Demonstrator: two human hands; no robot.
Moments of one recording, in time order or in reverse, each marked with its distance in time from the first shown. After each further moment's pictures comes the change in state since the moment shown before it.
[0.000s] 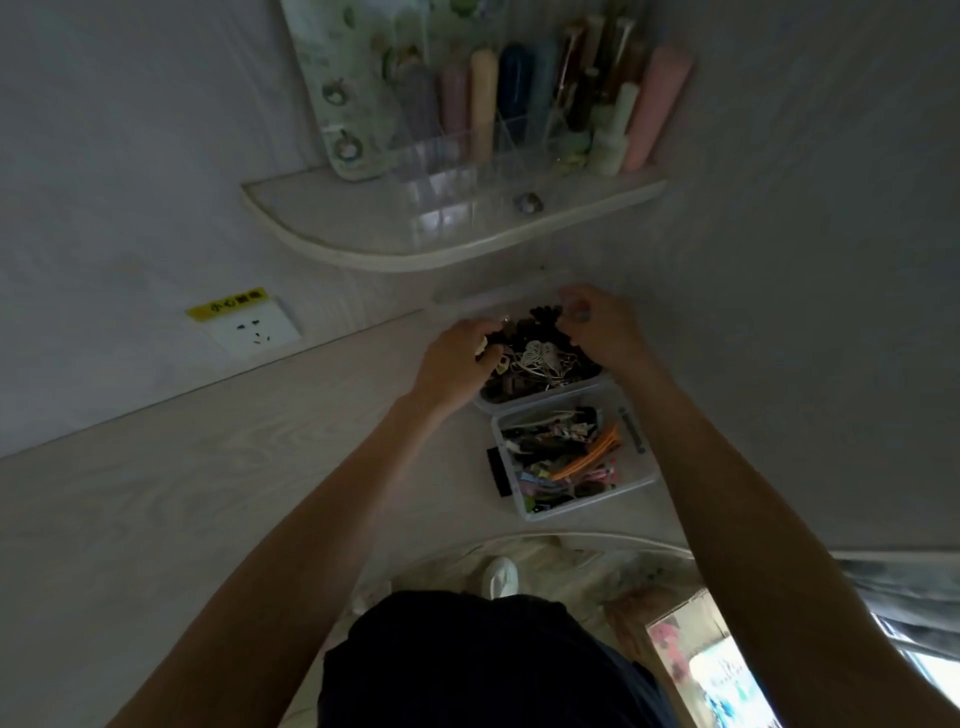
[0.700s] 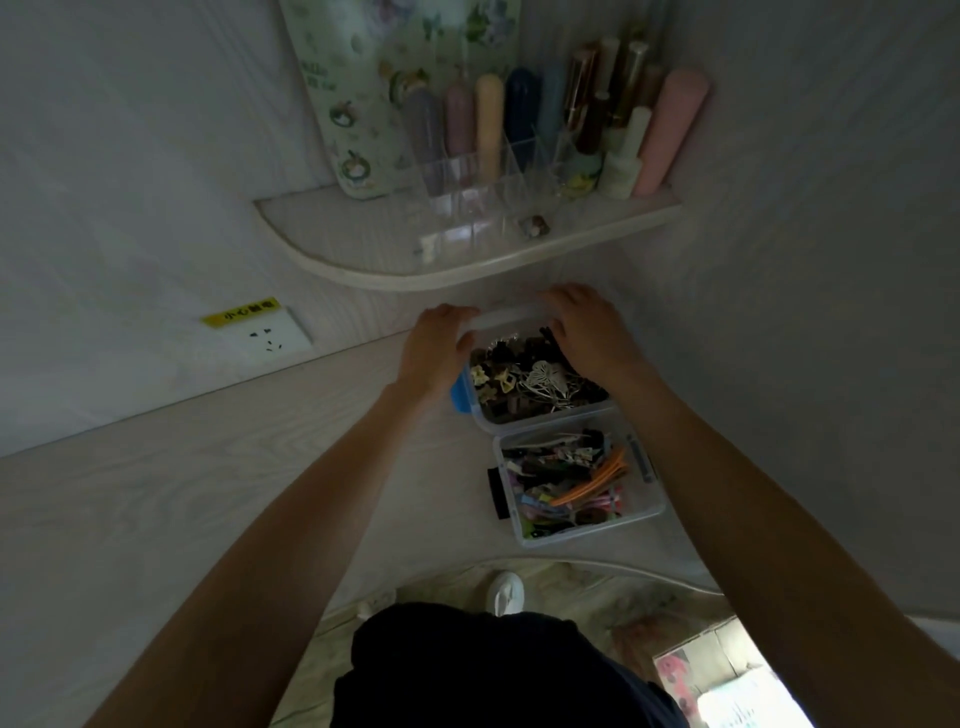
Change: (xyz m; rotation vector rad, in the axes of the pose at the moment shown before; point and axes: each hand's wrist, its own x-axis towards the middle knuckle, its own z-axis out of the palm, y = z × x) left_hand 0.029 -0.023 -0.013 0.173 0.187 -0.005; right_hand 0.043 0.010 0.015 -0.588 0.019 -0.430
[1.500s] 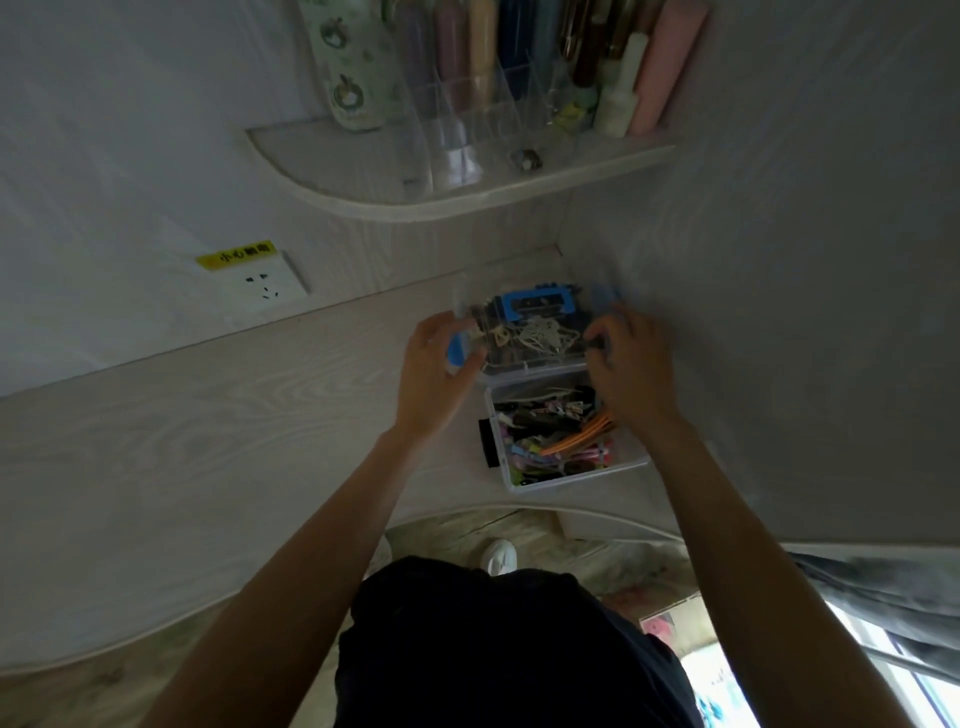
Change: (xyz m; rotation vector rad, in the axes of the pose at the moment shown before) left_hand -0.091 0.012 0.033 -0.381 0.192 -0.066; right_hand -0.111 0.004 0.004 0.182 0.183 0.192
